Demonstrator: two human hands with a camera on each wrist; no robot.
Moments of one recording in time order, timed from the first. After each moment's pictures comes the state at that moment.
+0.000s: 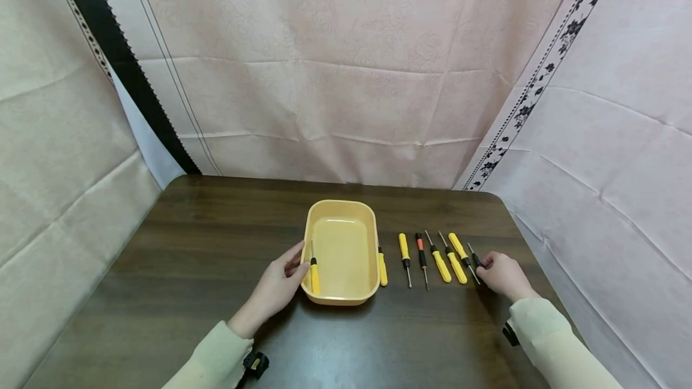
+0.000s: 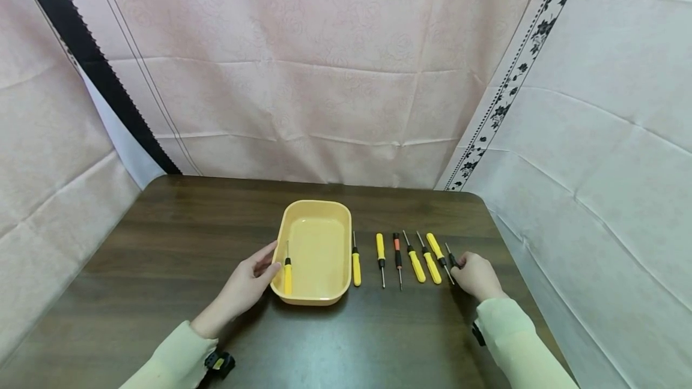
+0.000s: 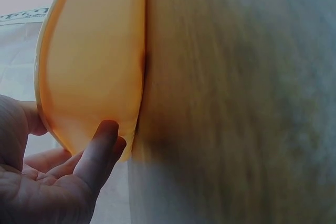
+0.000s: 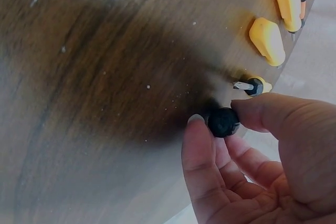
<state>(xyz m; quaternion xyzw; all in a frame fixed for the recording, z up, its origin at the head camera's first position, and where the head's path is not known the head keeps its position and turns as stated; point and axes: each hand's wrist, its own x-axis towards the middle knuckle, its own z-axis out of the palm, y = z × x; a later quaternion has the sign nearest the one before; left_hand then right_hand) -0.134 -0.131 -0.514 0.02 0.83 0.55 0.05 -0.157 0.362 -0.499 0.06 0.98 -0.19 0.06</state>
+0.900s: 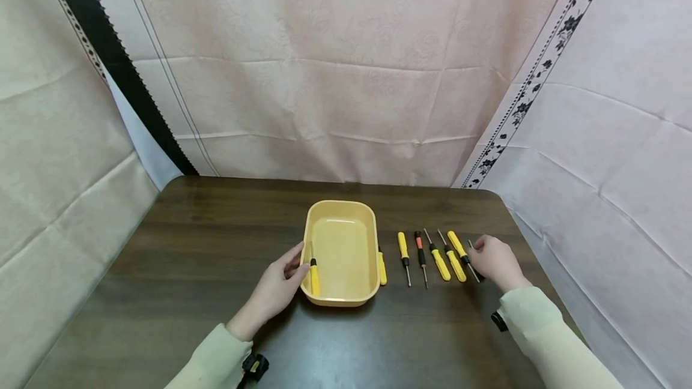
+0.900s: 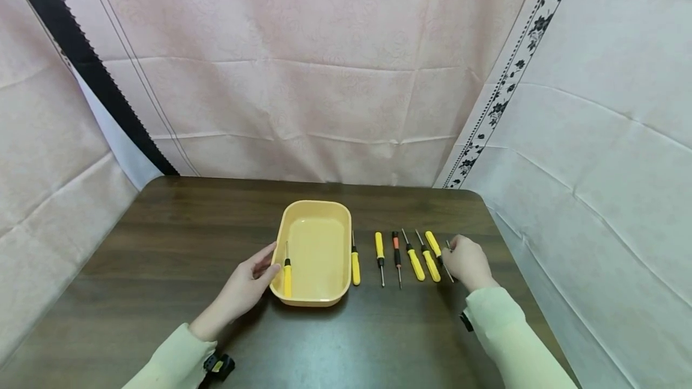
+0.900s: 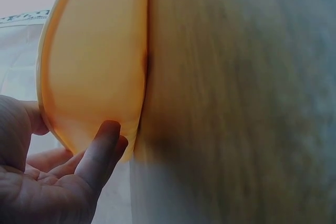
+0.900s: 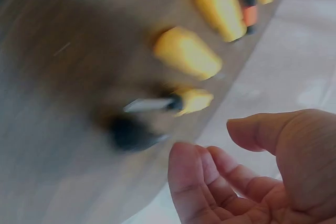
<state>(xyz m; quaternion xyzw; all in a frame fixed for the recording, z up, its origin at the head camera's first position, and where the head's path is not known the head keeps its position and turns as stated) -0.134 -0.131 -0.517 0.03 0.84 0.54 0.05 -0.165 0.328 -0.466 0.07 0.98 -0.20 0.04</state>
